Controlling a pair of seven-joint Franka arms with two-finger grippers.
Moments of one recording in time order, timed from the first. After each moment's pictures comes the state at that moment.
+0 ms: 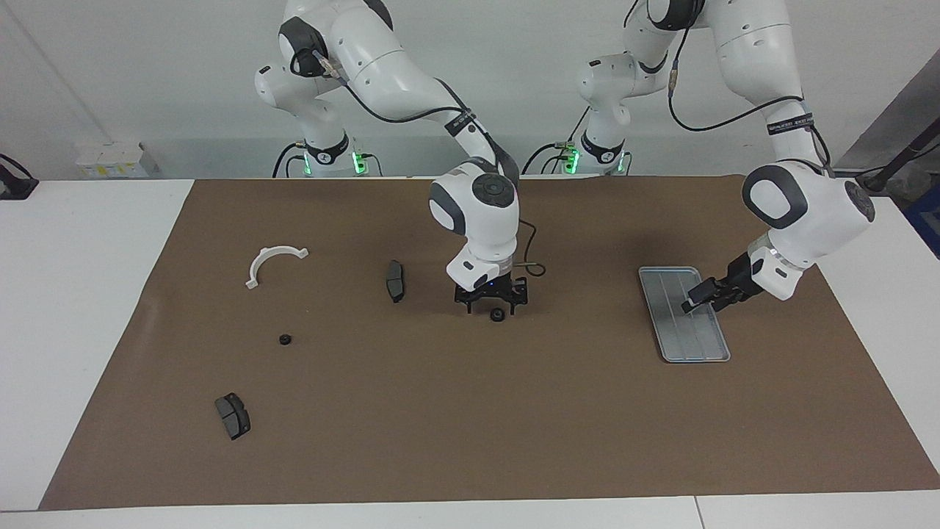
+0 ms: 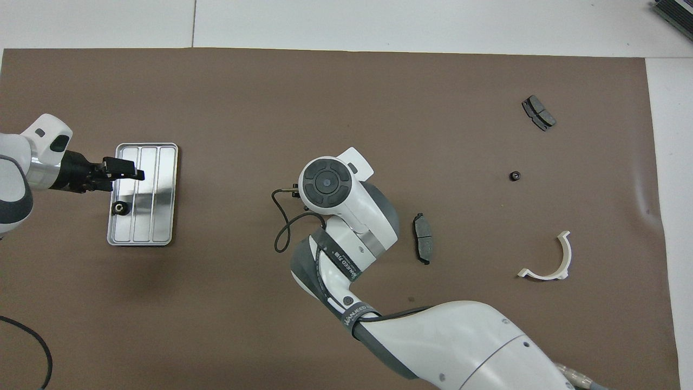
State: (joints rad) left arm 0.16 0.28 0.01 -1.95 -0.42 2.14 0.27; right arm 0.65 0.63 0.02 -1.55 -0.08 2.27 0.78
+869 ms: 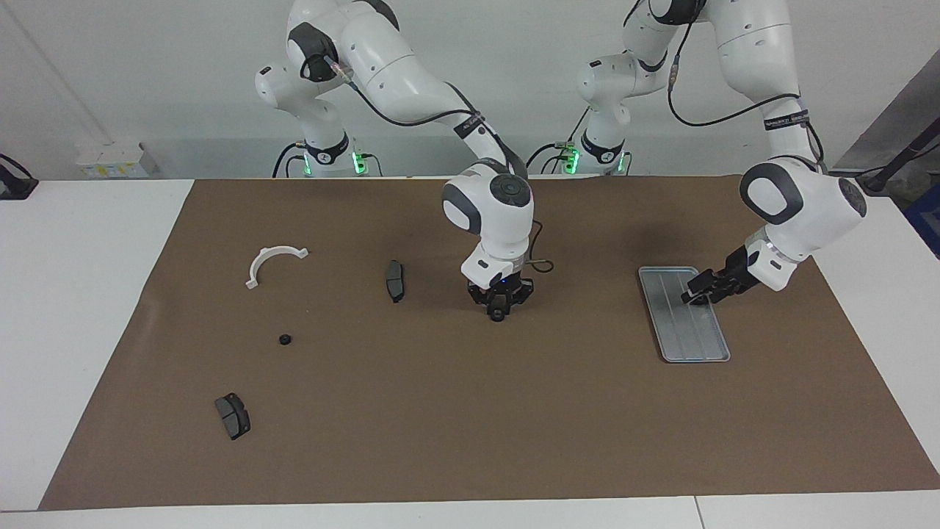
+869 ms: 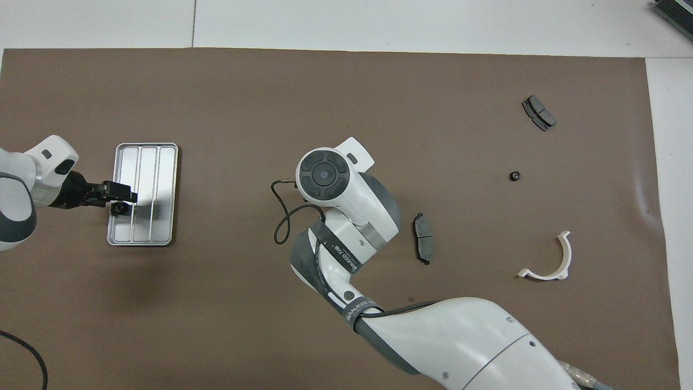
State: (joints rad) left arm 0.17 0.25 0.00 -2.03 -0.29 2.18 0.33; right arm 0.62 0.62 0.00 -1.48 -0.10 2.24 0.78
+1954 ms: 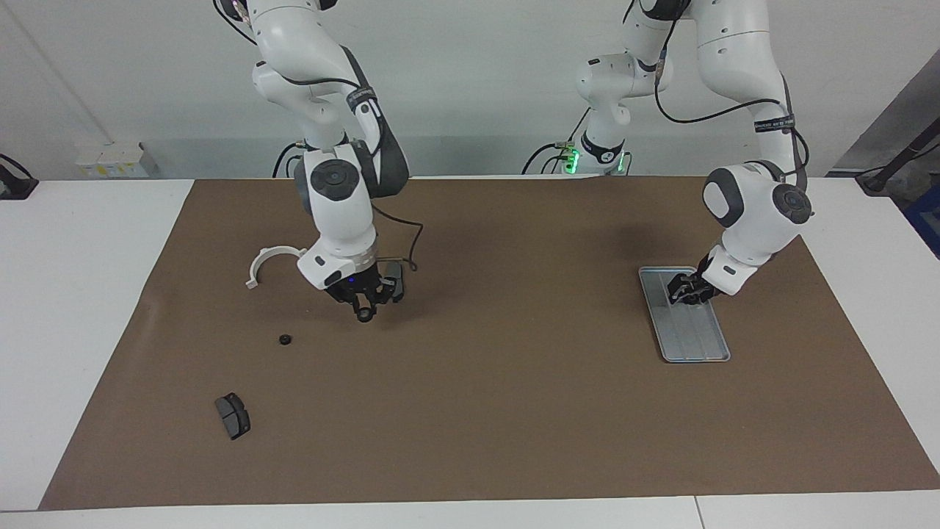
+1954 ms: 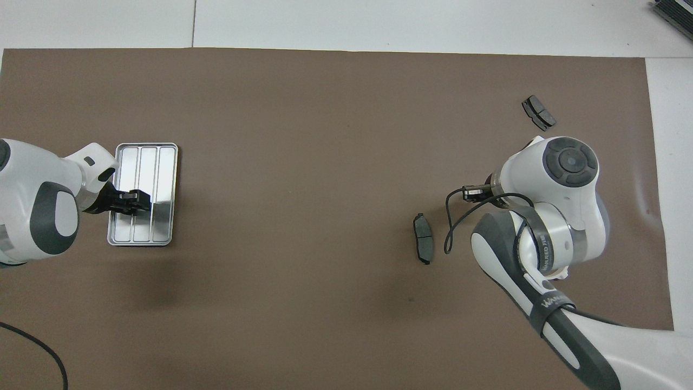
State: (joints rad) left arm 0.08 0.24 0.00 -2.11 -0.08 2.28 0.14; right arm 0.16 0.18 0.00 -2.11 -0.07 2.30 0.21
